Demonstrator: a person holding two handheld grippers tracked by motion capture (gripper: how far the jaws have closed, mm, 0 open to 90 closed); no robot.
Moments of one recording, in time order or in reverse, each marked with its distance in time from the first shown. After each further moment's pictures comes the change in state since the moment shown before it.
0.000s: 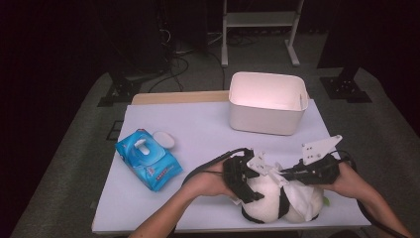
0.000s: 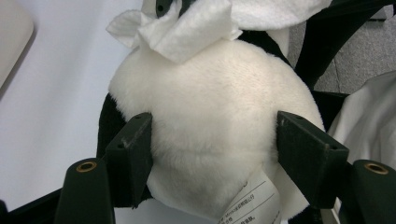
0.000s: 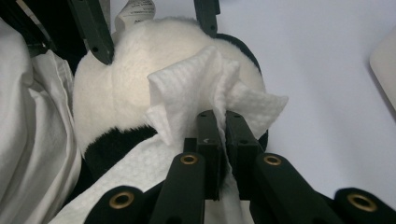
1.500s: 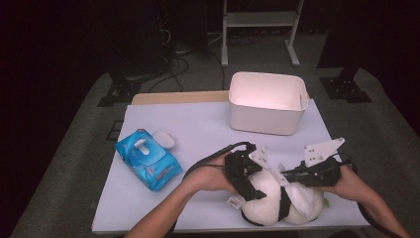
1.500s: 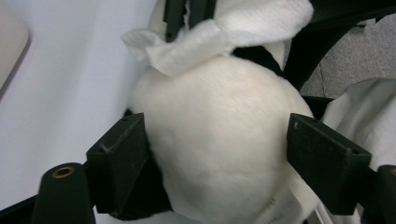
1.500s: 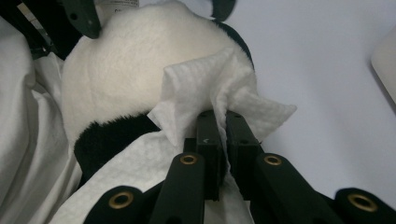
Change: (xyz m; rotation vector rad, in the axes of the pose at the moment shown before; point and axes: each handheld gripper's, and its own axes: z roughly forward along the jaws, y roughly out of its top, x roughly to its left) left arm 0.009 0.014 -0.011 0.005 -0.047 -0.013; right arm 0.004 -0.006 0.000 -0.019 -0.004 0.013
